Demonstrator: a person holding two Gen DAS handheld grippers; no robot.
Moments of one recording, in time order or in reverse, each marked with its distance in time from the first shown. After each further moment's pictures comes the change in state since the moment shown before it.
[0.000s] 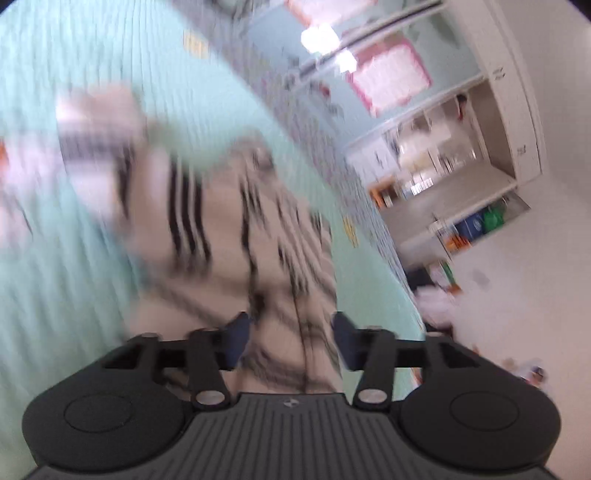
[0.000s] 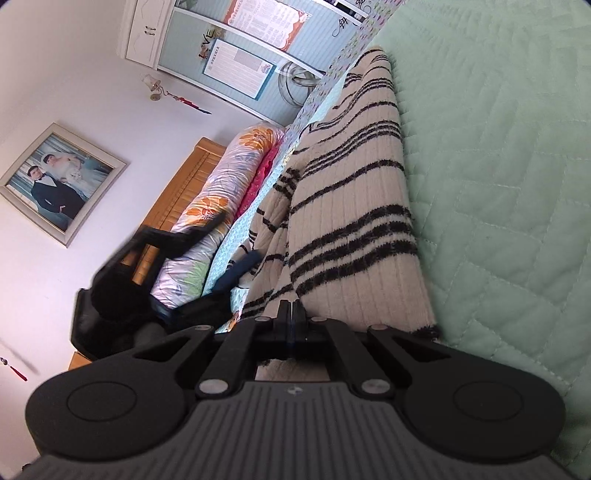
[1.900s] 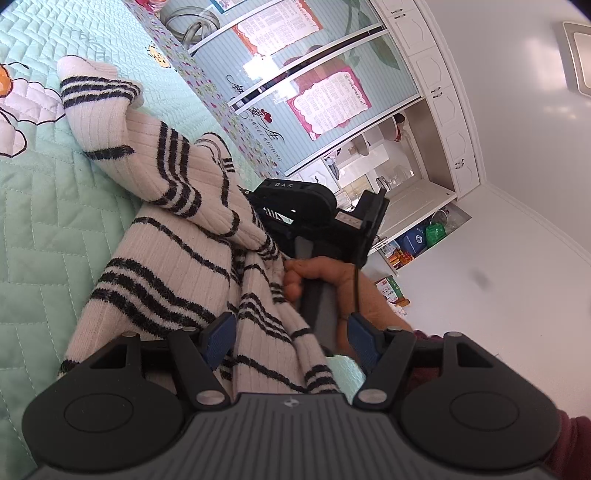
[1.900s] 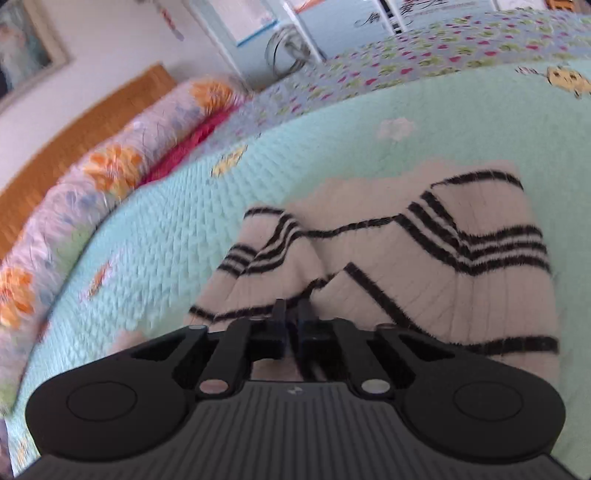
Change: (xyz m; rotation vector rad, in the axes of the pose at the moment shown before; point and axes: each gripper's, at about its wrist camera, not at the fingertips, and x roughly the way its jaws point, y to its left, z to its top) left arm 0.004 0.029 -0.088 -0.068 -0.011 -0.307; right arm 0.223 0.025 0.192 -0.364 0.125 -0.334
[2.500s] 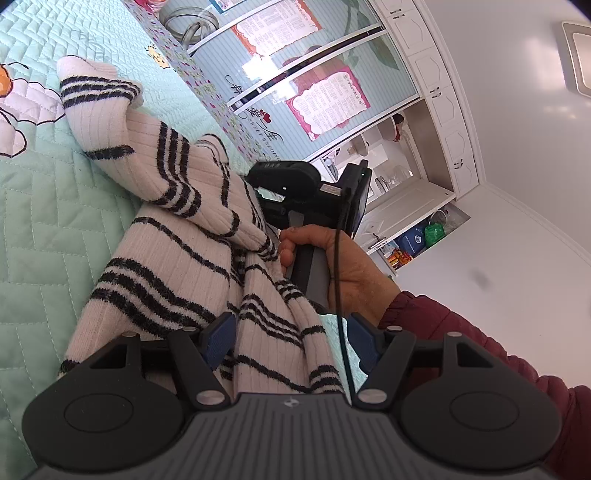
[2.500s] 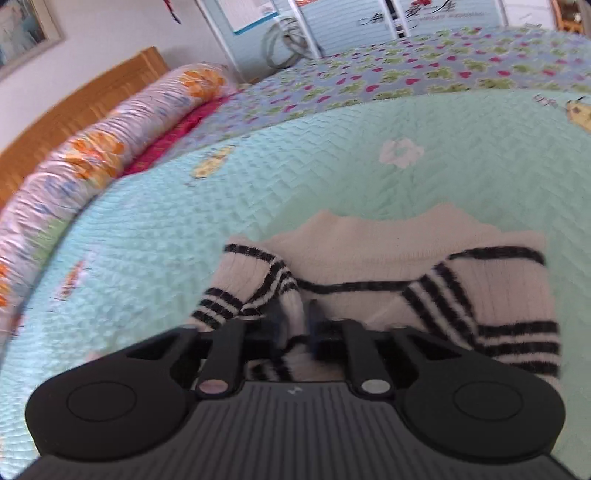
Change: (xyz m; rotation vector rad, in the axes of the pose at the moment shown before) left arm 0.000 -0.001 -0.002 0.002 -0.001 0.000; right arm 0.025 0.011 0.031 -0.119 0.034 -0.119
